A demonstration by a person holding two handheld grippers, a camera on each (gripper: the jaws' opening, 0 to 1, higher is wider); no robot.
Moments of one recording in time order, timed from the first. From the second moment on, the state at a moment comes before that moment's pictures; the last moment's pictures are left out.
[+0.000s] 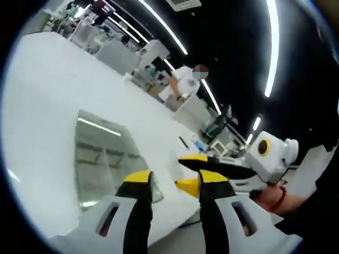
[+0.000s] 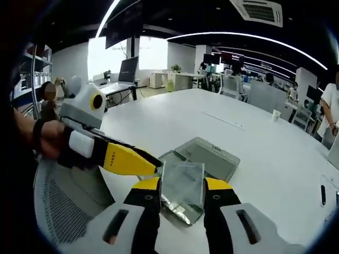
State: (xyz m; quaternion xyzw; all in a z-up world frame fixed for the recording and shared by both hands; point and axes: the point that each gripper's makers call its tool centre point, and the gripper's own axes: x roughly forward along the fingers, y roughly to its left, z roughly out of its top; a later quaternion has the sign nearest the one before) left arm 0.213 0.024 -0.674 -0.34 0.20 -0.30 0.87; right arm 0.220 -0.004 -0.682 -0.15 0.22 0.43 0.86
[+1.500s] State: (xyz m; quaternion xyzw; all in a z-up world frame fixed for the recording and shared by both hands) left arm 0.213 0.041 -0.673 -0.22 0.20 -0.32 0.90; right arm 0.206 0.010 -0.673 -0.23 0.20 0.49 0.82
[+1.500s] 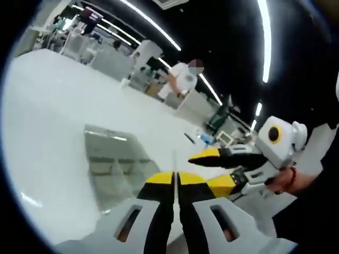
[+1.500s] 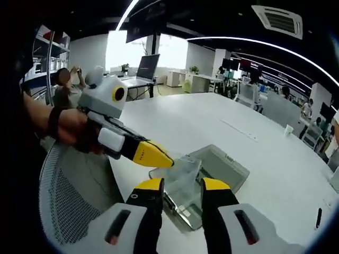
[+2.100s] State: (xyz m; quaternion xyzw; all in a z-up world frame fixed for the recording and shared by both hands) left arm 0.190 0.022 -0.675 -0.05 0.19 -0.38 0.91; right arm 0.195 0.016 -0.678 -0.36 0.18 0.55 0.73
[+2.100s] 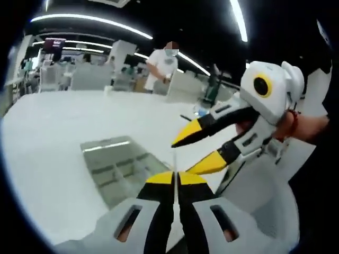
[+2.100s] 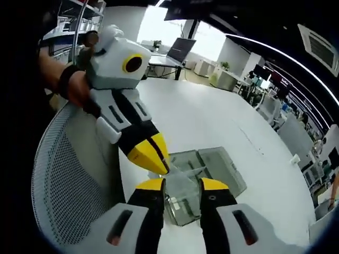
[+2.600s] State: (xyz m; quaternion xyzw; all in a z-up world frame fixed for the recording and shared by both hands) left arm 0.173 0.015 -0.670 0.03 0.15 -0.42 0.90; right arm 0.178 0.019 -0.682 -0.43 0.15 0.59 0.67
